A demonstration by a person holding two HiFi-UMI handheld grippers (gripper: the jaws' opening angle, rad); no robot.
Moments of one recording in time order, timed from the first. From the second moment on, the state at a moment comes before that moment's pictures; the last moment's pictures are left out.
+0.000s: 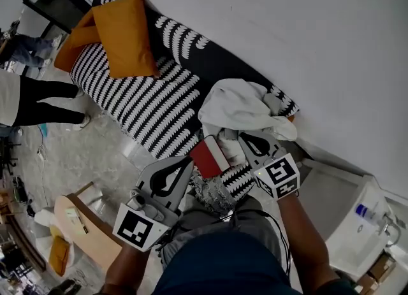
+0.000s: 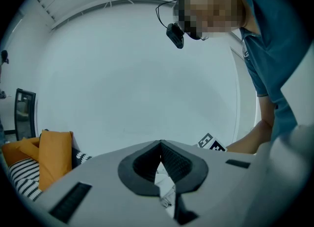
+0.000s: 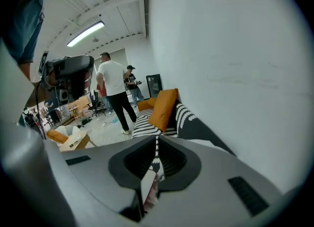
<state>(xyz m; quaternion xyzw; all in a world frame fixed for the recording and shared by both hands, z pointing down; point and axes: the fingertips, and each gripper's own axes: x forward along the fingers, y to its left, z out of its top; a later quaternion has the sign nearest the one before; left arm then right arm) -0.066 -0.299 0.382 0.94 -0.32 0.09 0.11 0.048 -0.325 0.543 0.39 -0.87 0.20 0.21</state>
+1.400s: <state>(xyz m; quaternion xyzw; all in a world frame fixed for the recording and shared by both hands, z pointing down) -0.131 -0.319 0.472 0.90 -0.37 0.13 0.20 -0.049 -0.263 0.820 0.19 -0.76 0.53 0.32</state>
